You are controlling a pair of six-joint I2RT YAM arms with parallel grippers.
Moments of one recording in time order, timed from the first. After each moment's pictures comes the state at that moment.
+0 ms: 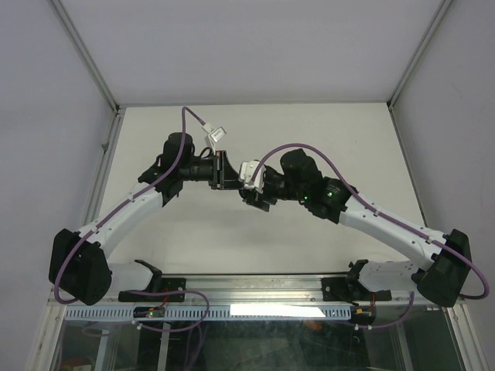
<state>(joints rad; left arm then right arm) -0.48 1.28 0.94 -0.06 0.89 -0.66 0.90 1.21 1.05 -0.29 -0.33 -0.53</state>
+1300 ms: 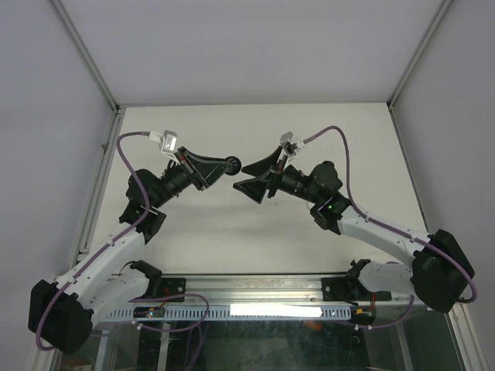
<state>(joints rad) -0.46 0.90 0.60 0.55 0.47 -0.74 0.78 1.19 0.69 0.66 -0.45 0.51</state>
